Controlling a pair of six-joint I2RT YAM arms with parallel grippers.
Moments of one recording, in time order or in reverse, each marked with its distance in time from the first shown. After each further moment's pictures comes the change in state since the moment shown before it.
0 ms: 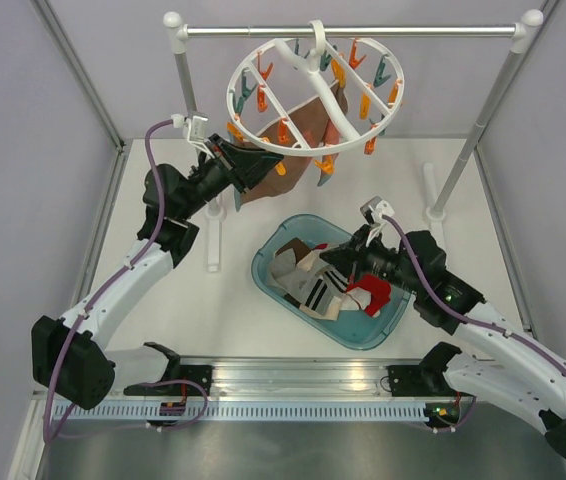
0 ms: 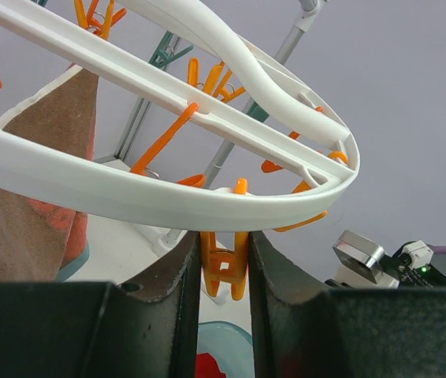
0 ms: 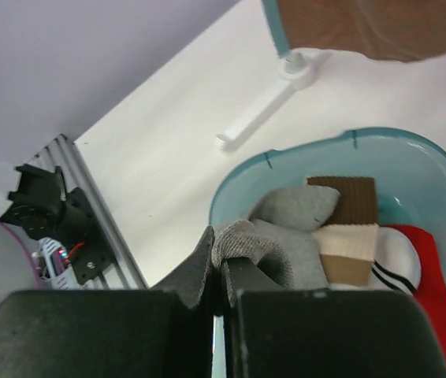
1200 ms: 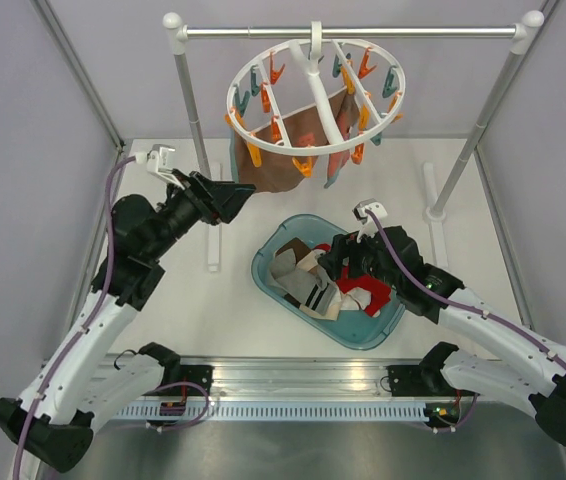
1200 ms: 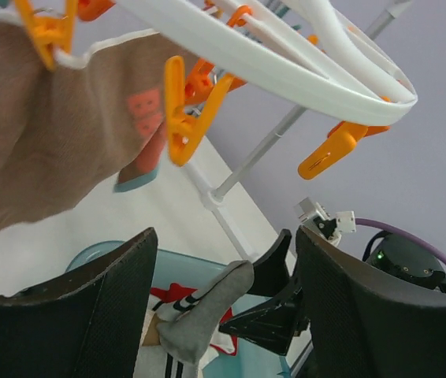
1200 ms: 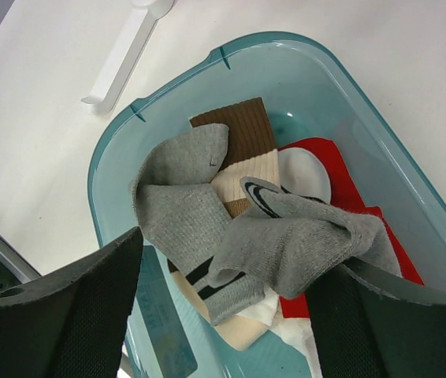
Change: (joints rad) left arm -0.001 -0.333 -0.064 -0.501 -0.195 0.067; right arm -0.002 0.141 0.001 -0.154 0.310 0.038
